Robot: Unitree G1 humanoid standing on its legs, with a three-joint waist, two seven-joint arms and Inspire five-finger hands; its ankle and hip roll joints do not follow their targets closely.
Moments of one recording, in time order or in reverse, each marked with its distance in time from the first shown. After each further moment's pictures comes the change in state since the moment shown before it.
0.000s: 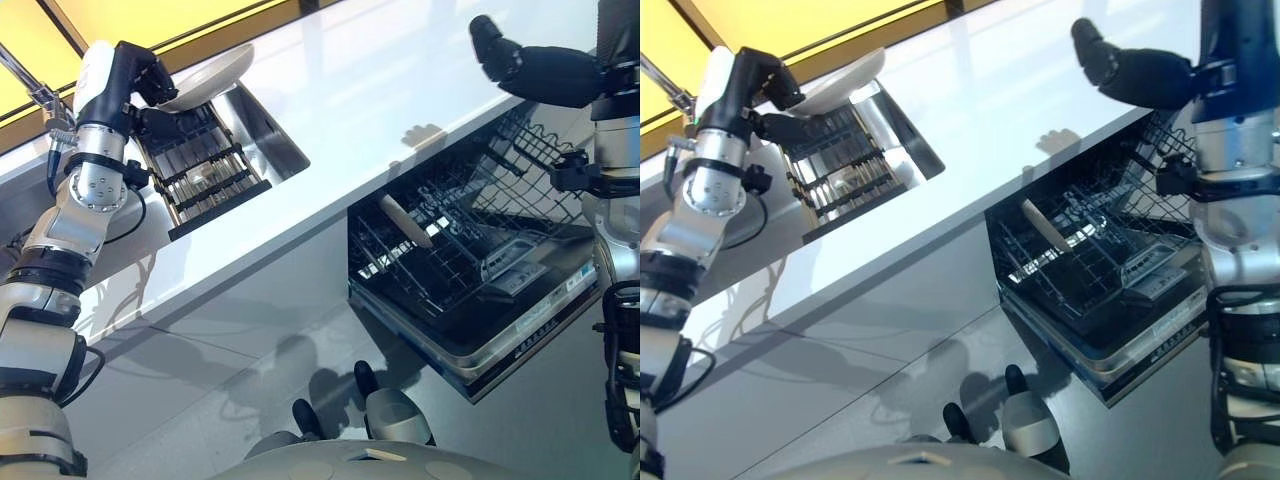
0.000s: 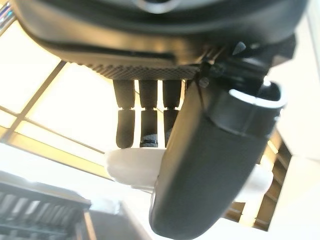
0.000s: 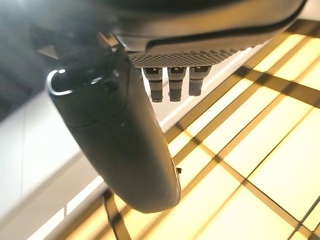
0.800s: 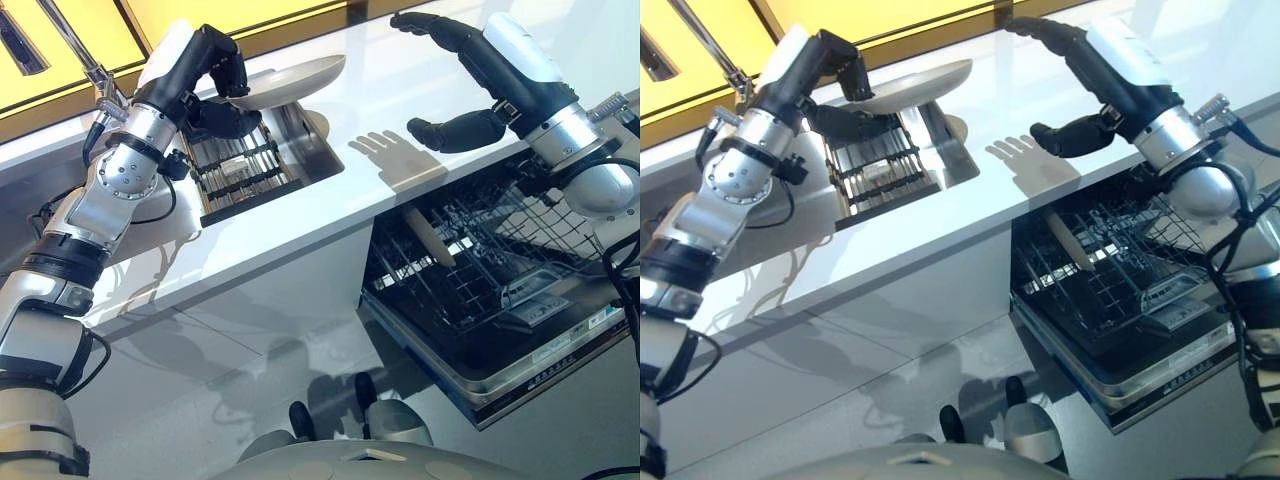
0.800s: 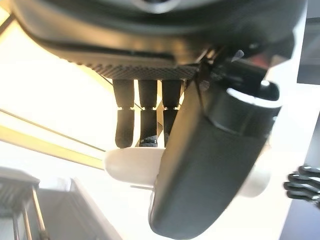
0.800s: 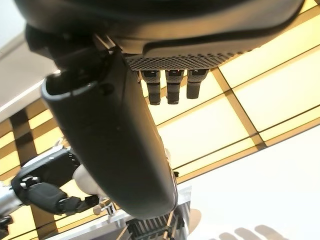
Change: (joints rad) left arm -0.033 0.003 -0.103 -0.231 -0.086 -0.058 -0.203; right arm -0.146 -0.120 0.256 0.197 -0.091 0.049 0.244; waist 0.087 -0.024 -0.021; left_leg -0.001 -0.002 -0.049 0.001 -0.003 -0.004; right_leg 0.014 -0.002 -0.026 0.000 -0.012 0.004
